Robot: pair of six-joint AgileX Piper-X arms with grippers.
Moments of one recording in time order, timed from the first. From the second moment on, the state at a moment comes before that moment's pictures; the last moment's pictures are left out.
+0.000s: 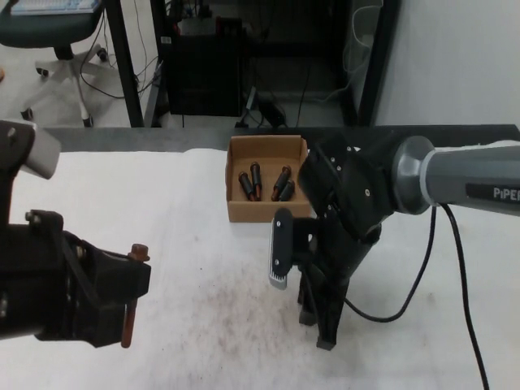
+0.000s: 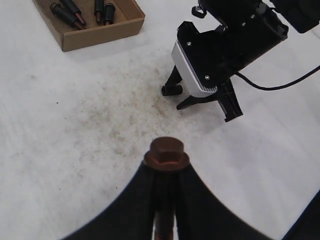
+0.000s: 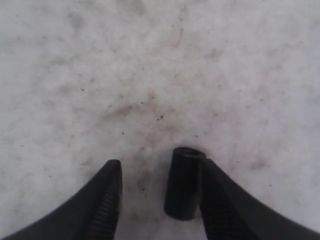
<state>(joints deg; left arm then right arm) -18.4 39.7 -38.8 44.9 25.4 -2.1 32.8 105.6 -66.4 41.7 -7.3 -50.5</state>
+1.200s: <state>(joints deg) -18.4 39.7 -38.8 44.9 25.4 -2.1 32.6 108.3 -66.7 38.8 0.5 -48.8</state>
